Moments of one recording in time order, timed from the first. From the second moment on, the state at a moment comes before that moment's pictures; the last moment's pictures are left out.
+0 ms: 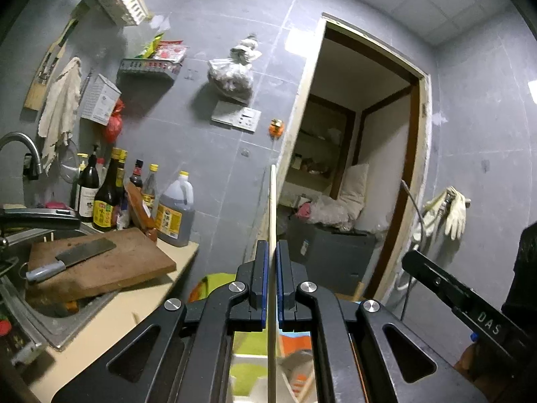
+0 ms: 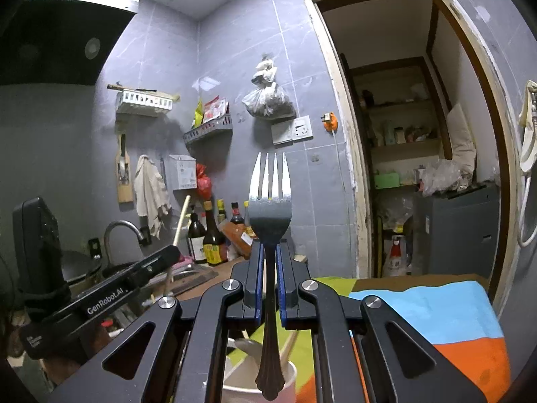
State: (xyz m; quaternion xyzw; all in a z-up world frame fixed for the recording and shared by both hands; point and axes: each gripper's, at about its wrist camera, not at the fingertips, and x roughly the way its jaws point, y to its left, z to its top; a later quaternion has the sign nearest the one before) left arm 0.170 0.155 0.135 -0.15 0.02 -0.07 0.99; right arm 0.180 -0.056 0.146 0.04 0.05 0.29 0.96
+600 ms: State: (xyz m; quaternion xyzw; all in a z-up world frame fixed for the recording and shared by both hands) left arm 0.204 0.188 0.102 -0.16 0.02 -0.01 0.99; right arm 0.212 -0.034 0.105 0.05 0.08 0.27 0.96
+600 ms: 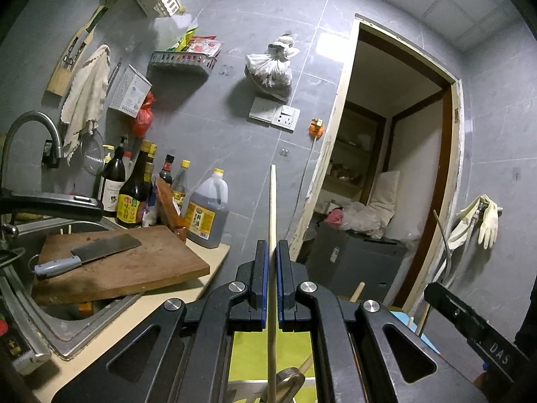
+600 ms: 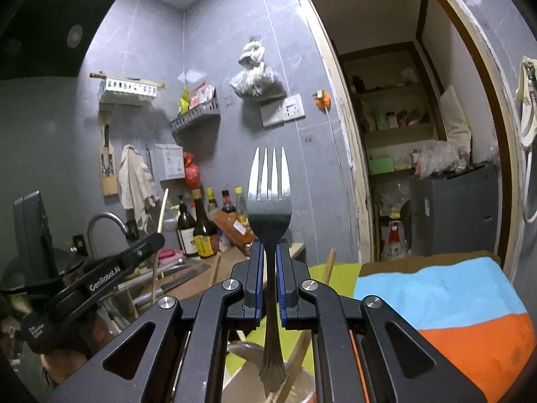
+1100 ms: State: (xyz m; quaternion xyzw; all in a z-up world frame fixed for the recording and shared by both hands) left arm 0.195 0.175 0.078 -0.16 0.03 0.00 0.99; right arm 0.206 -0.040 0.086 0.04 0.12 0.27 0.96
